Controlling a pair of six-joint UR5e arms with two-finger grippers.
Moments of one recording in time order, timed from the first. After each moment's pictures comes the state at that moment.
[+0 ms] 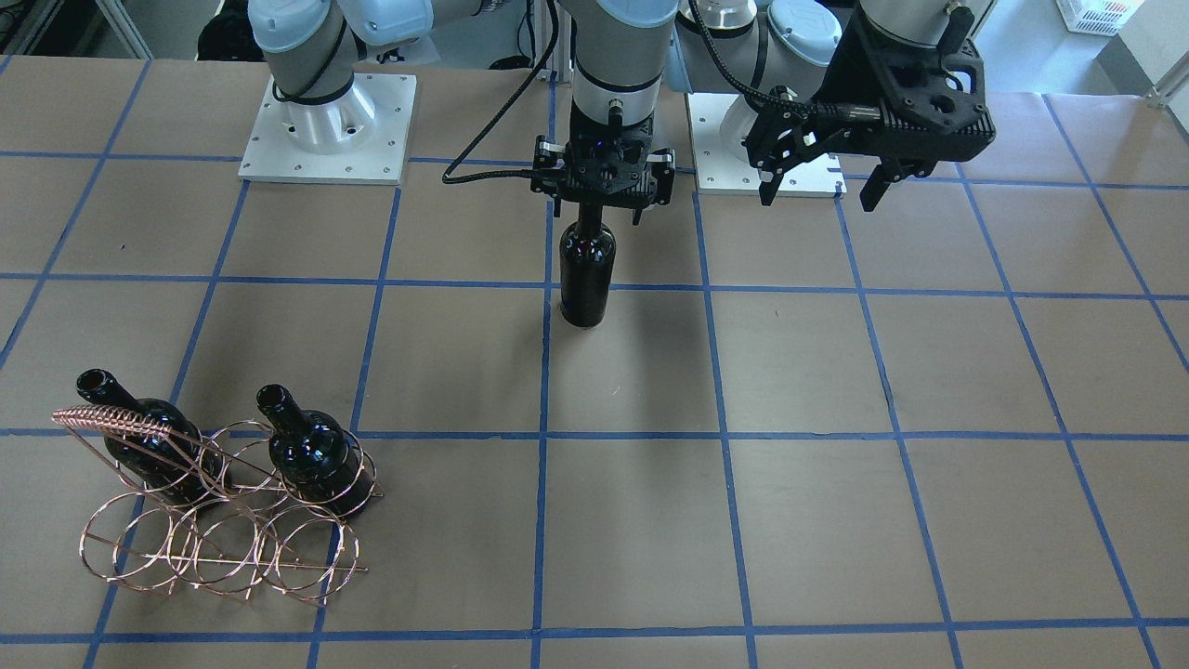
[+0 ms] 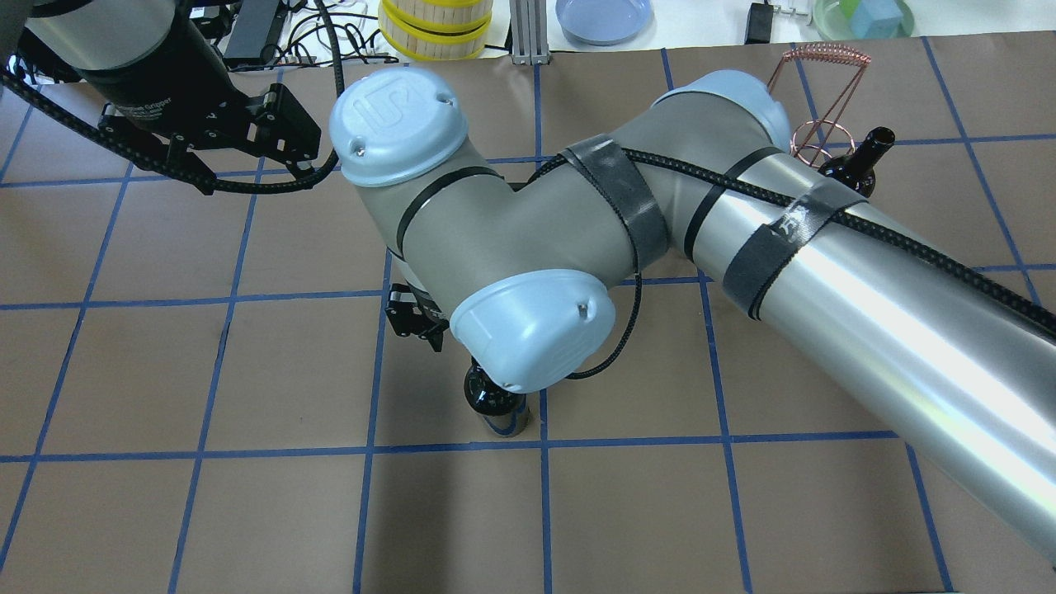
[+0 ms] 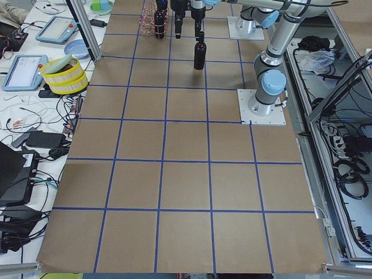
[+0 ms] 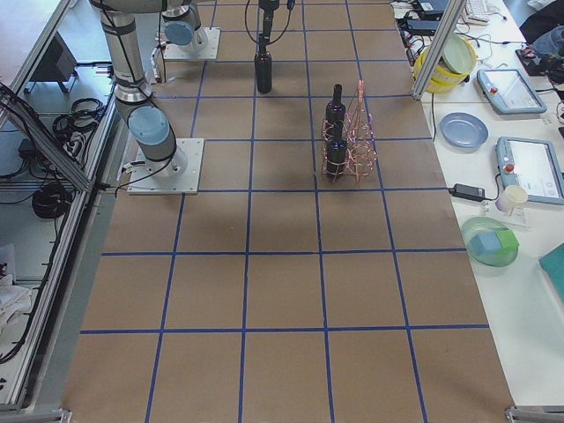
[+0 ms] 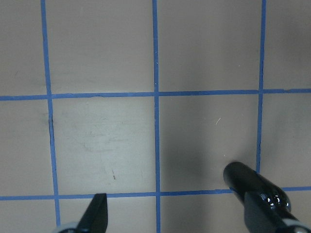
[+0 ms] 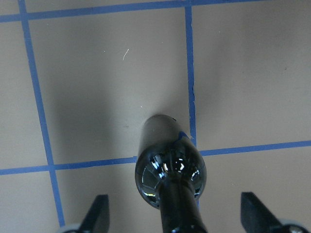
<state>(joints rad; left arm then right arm) -1.56 -1.52 -1.50 -1.65 1.54 0.01 2.17 -1.37 1.58 -1.70 -1.55 0.67</state>
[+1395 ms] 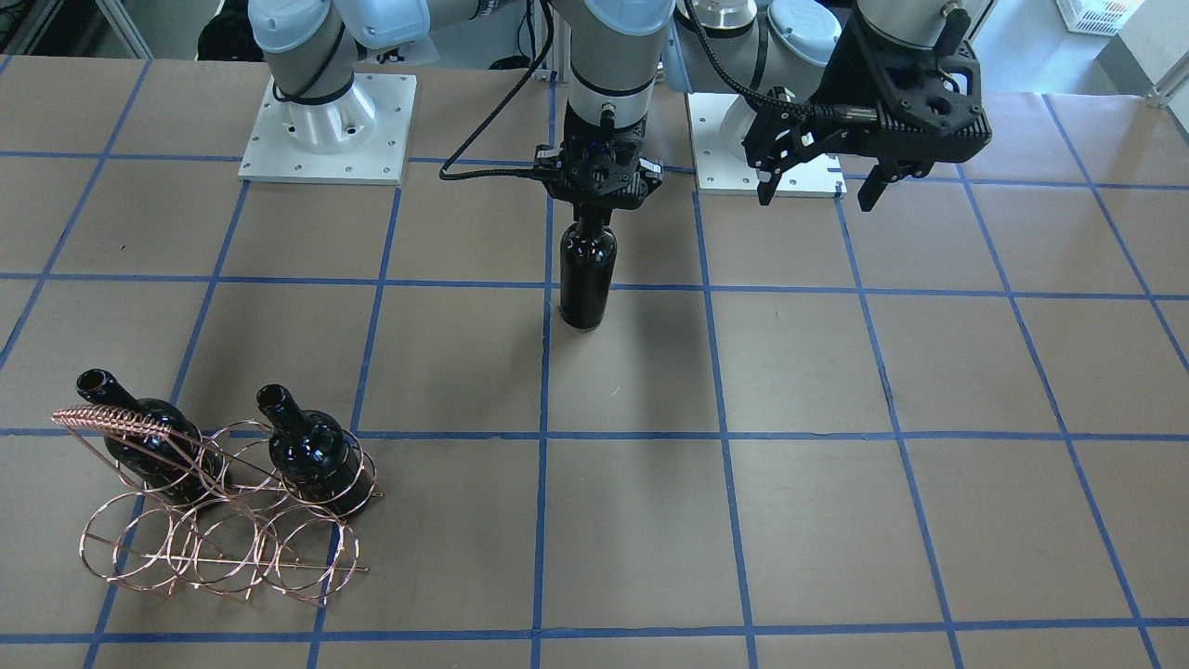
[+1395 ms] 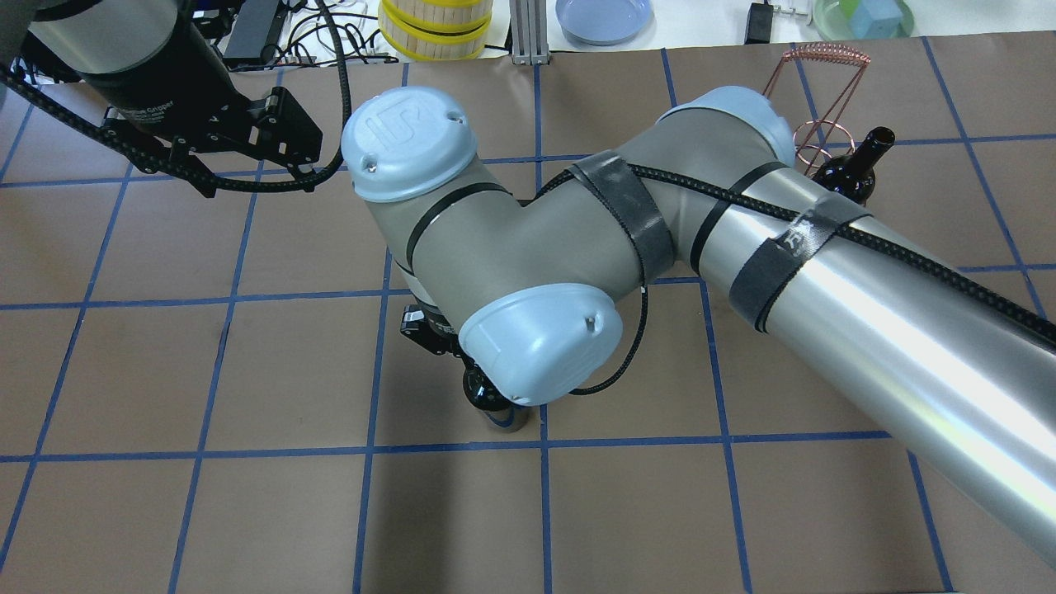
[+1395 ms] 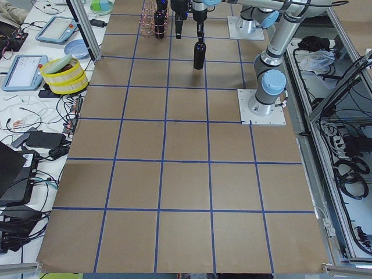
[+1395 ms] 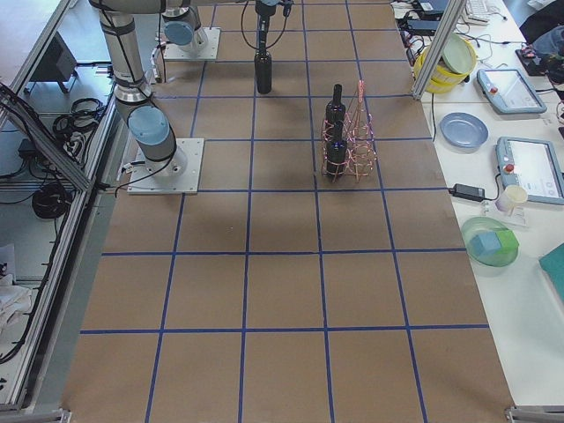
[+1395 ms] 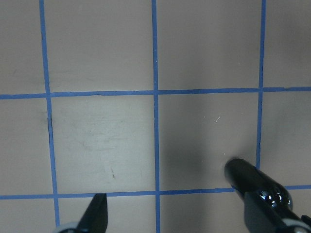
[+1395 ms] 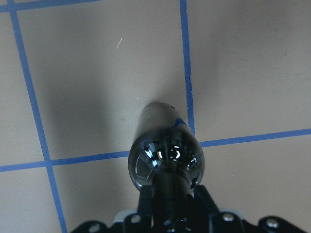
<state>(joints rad) -1.57 -1.52 -1.50 -1.65 1.54 0.01 2.17 -1.39 1.60 -1.70 -1.54 0.70</state>
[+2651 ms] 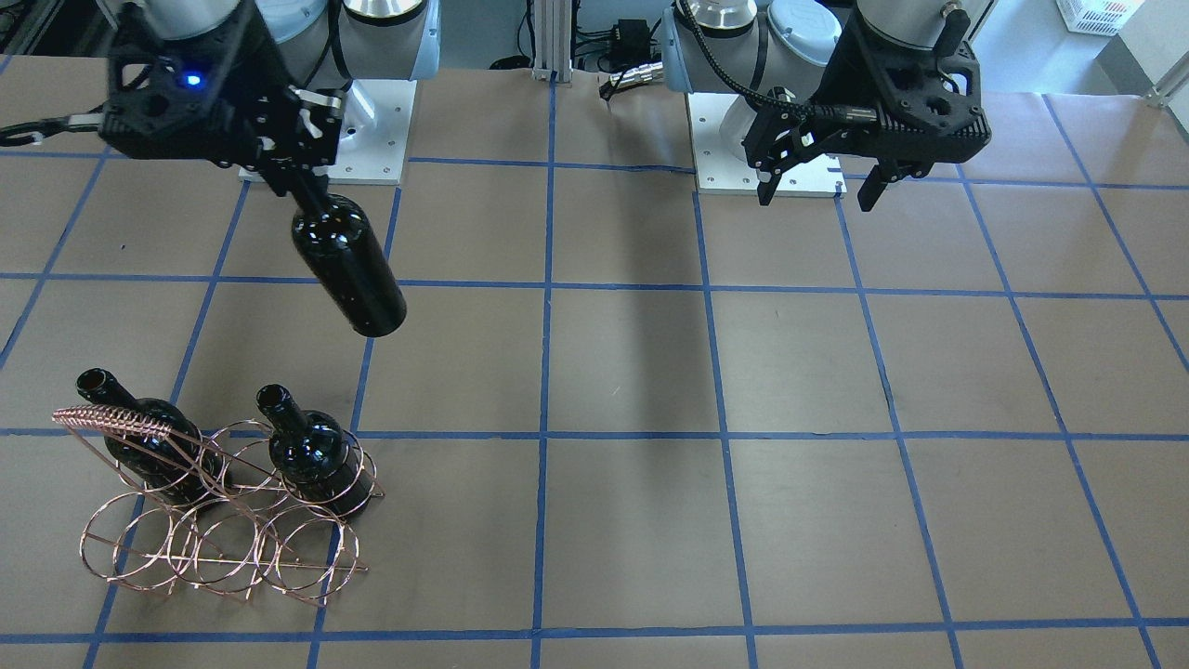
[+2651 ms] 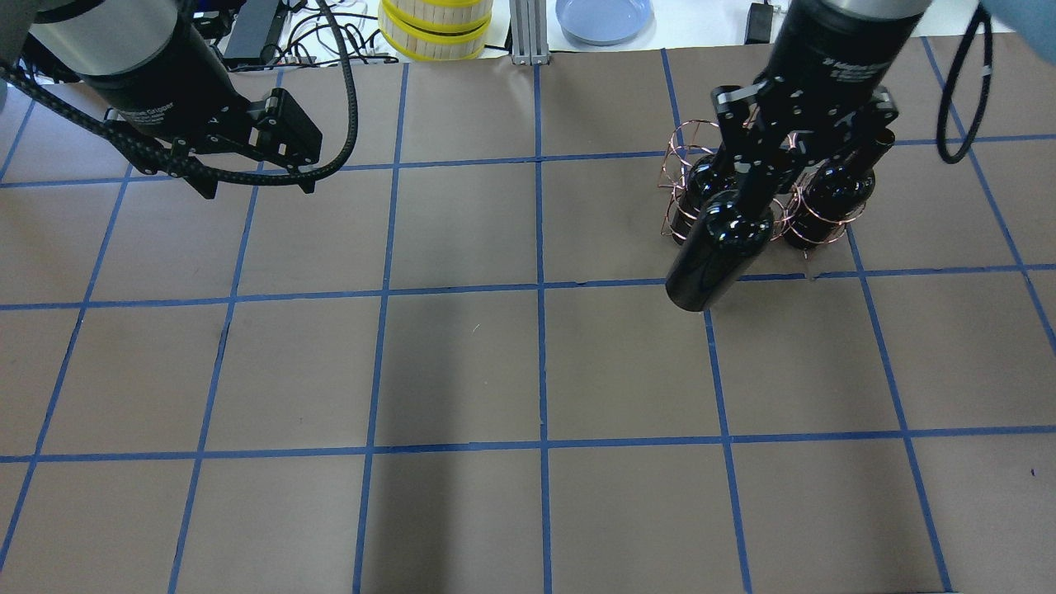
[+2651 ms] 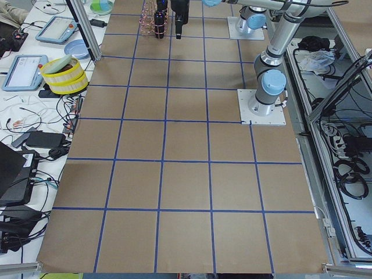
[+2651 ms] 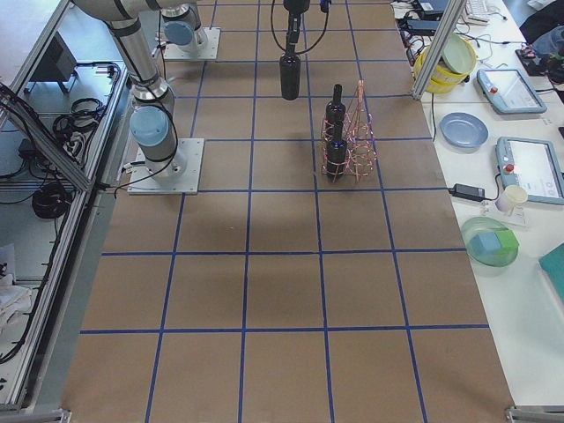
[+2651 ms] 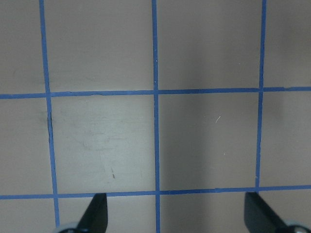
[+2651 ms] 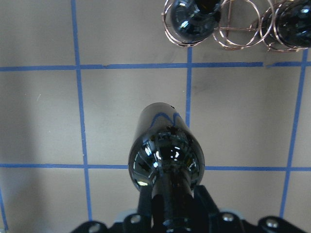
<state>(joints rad) -1.57 -1.52 -1.50 -1.65 1.54 0.01 1.55 -1.56 1.40 -1.33 -1.51 -0.03</state>
